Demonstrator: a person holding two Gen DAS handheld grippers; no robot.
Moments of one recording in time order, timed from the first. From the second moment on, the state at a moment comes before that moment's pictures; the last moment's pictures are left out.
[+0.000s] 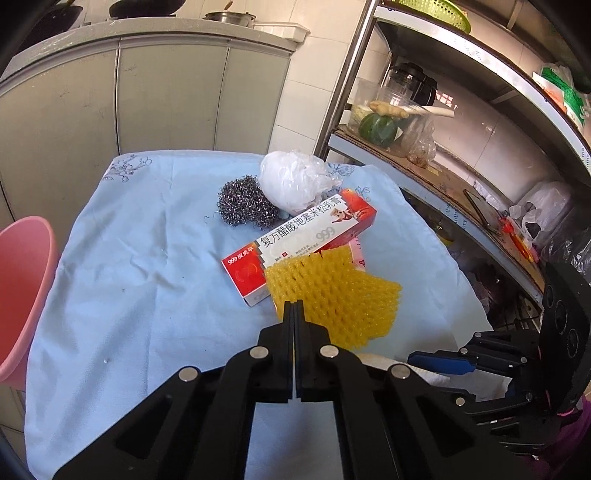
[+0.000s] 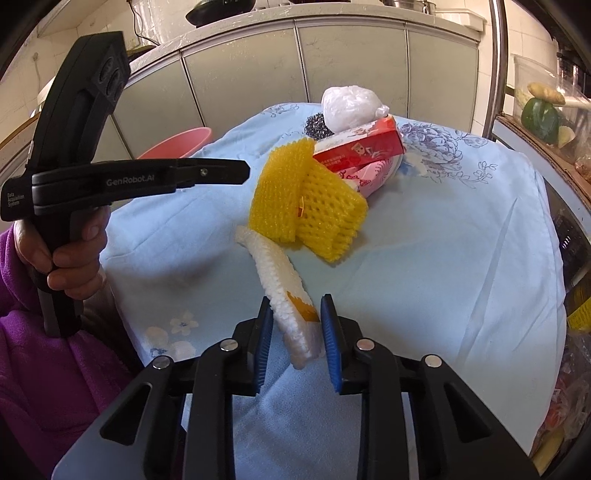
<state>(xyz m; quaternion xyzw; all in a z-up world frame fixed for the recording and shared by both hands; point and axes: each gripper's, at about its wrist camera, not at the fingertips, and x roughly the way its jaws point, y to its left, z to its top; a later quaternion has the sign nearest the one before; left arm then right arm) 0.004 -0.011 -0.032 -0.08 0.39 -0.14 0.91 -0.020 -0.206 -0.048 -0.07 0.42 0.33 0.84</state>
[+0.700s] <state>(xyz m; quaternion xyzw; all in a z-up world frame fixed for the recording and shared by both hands) 0.030 -0.056 -0.045 -0.03 0.43 -0.11 0.90 -0.028 -0.229 -0.043 -0.05 0.41 0.30 0.86</state>
